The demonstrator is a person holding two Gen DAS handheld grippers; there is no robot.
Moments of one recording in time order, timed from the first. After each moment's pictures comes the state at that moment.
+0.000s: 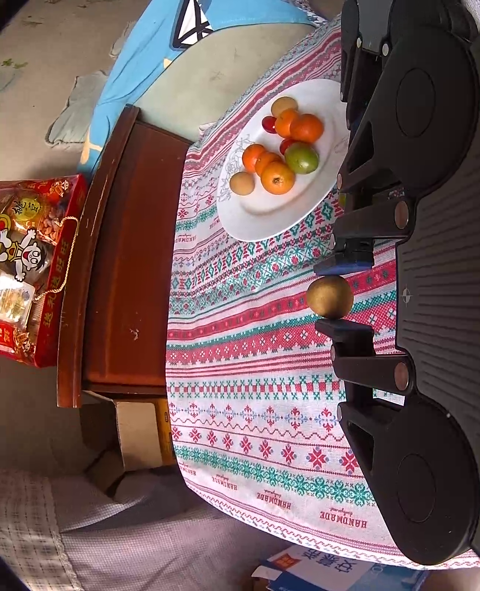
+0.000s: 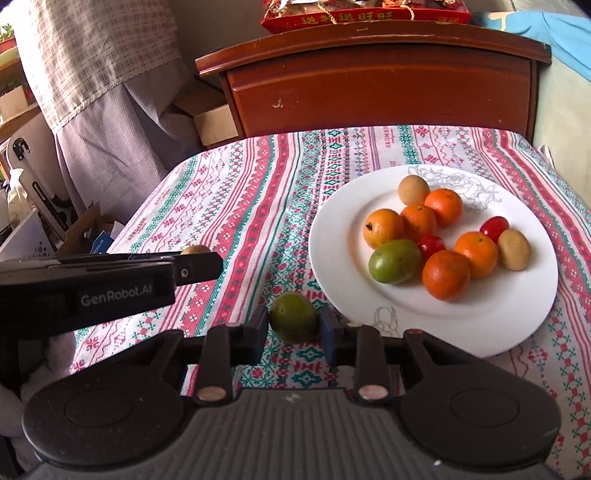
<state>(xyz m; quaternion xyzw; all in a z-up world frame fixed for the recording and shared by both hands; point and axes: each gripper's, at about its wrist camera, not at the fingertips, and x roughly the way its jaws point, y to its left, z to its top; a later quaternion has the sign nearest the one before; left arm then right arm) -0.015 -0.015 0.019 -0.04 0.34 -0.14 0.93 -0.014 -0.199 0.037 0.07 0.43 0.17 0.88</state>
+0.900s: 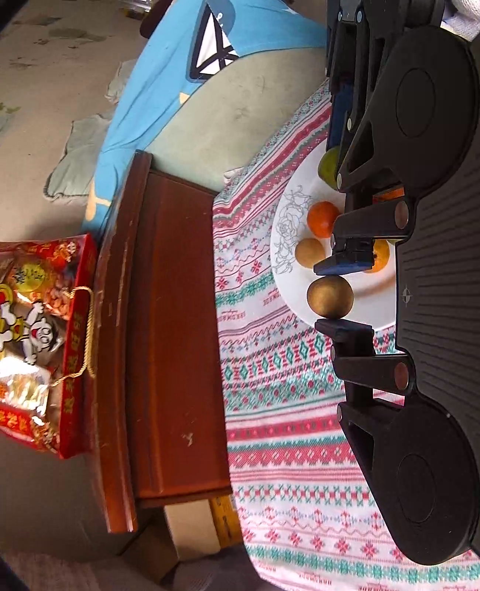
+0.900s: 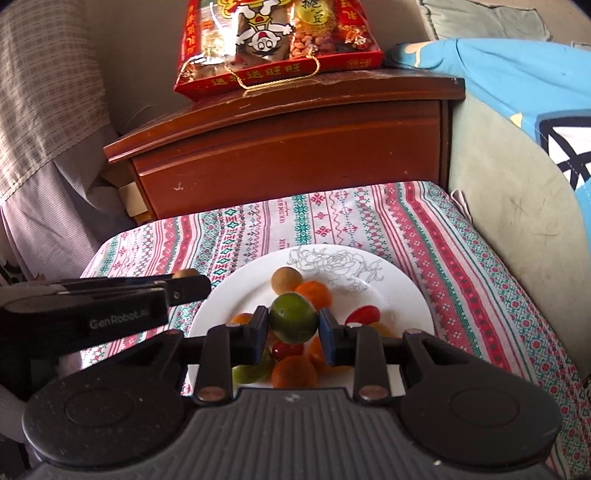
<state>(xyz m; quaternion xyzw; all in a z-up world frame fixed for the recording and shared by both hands) 0.049 -0.088 0.038 -0.02 0.32 -0.21 0.92 0.030 -0.278 0.069 0.09 0.39 0.08 0.91</state>
